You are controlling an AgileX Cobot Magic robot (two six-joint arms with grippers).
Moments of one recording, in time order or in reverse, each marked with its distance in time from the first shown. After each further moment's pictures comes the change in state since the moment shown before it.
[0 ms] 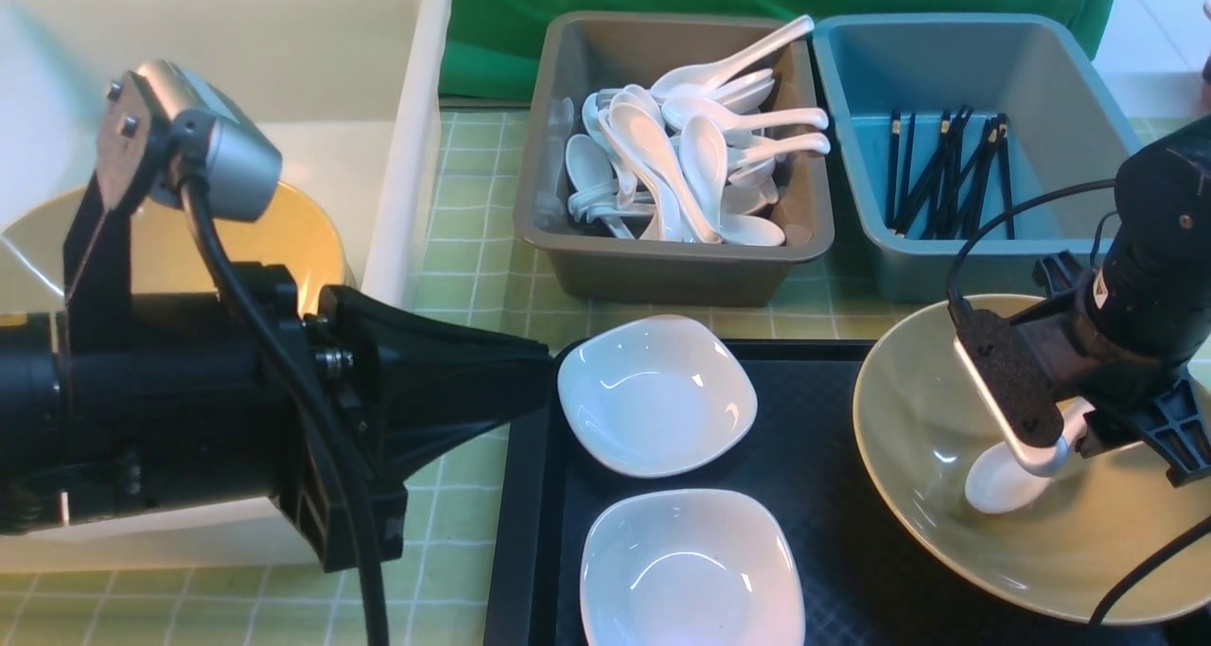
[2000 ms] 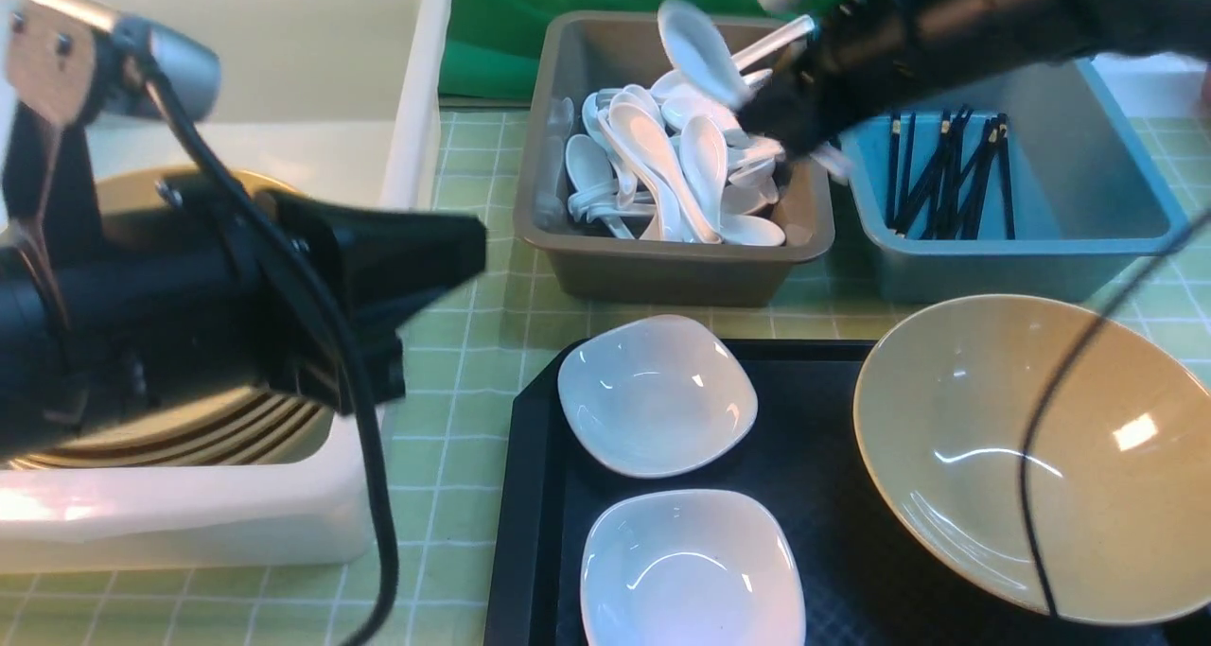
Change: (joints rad) right arm -0.003 0.322 -0.634 1.126 -0.276 0.213; left arm 0.000 0.000 0.000 -0.006 -0.293 -0.003
